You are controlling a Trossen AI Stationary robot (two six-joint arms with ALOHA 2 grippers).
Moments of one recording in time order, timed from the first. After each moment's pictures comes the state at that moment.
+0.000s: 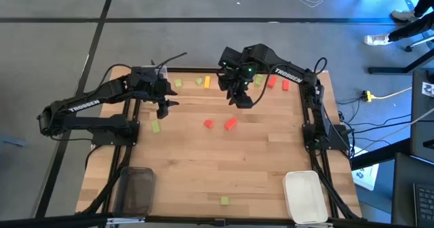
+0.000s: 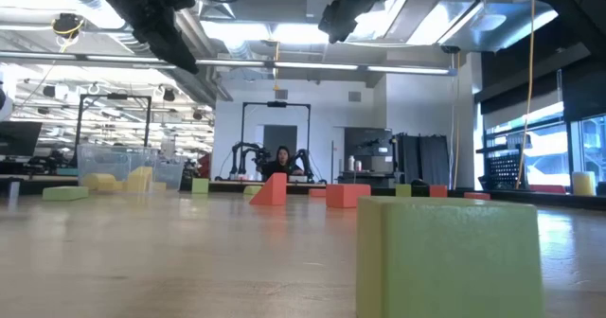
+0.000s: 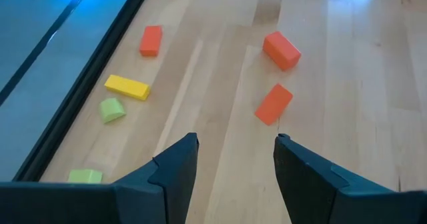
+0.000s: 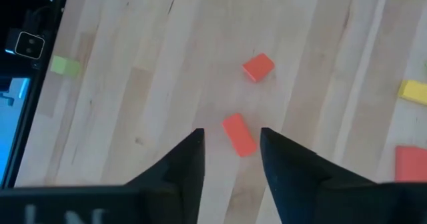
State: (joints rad) left arm 0.47 0.87 0.82 -0.59 0.12 0.14; right arm -0.30 2.06 2.33 -1.54 -0.41 -0.49
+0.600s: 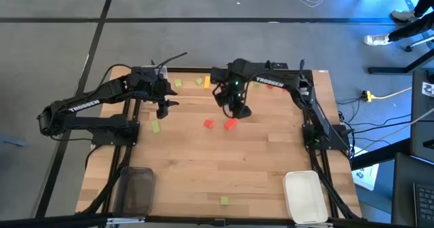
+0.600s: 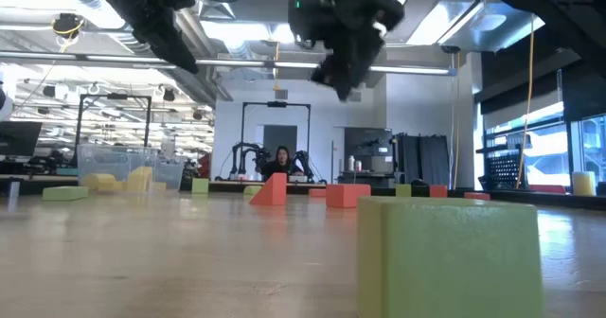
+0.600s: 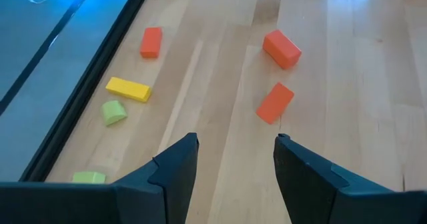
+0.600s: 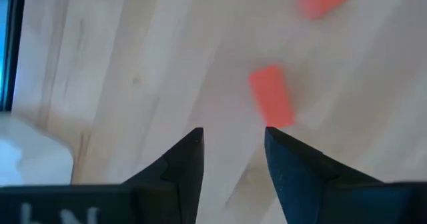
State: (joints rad) left arm 0.47 0.87 0.82 -0.59 0.12 0.17; right arm -0.28 2.18 2.13 -1.57 -0.38 -0.69
